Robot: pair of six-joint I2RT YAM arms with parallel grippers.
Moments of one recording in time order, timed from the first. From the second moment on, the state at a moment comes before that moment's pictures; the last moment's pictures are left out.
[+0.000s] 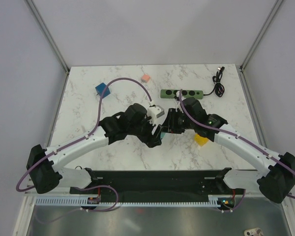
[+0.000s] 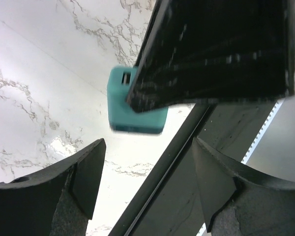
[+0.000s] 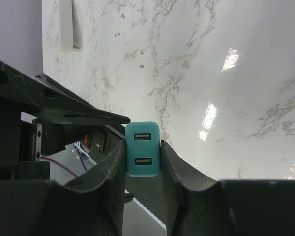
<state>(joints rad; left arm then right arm) -0.91 1.28 1.05 -0.51 0.22 -0.19 0.71 1.22 0.99 -0.46 -0.26 0.77</state>
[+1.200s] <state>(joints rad) -0.70 1.16 1.15 -0.58 0.14 -0.42 0.48 1.27 1.16 -0.72 0.38 0.76</state>
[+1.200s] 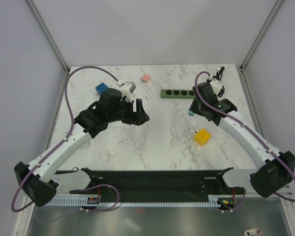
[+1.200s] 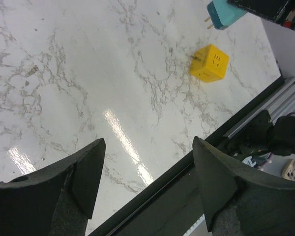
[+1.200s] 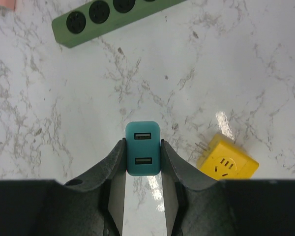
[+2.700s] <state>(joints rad) -0.42 2.61 2.21 0.00 0.32 -0.70 0.43 0.98 1.01 -0.64 -0.13 0.64</state>
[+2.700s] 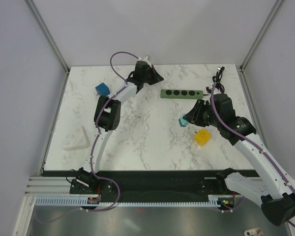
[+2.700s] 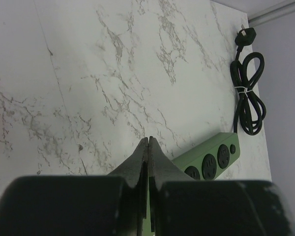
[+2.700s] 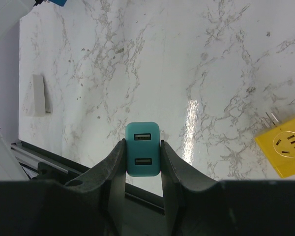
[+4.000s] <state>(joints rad) -0.48 2.51 1.97 -0.19 0.48 -0.70 0.43 0.91 1.01 -0.68 0.00 0.64</state>
